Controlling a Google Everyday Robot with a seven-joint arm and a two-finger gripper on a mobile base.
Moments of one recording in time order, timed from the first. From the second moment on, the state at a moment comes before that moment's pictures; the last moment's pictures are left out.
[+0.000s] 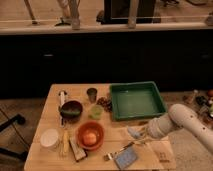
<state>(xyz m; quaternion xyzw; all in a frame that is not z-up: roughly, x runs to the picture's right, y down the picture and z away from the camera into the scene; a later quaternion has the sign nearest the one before) 0.184 0.257 0.752 -0.35 -0.29 0.15 0.88</state>
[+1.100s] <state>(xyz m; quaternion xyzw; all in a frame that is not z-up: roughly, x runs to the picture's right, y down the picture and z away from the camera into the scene) 0.191 0.252 0.750 -0.33 -0.29 0.16 0.88</state>
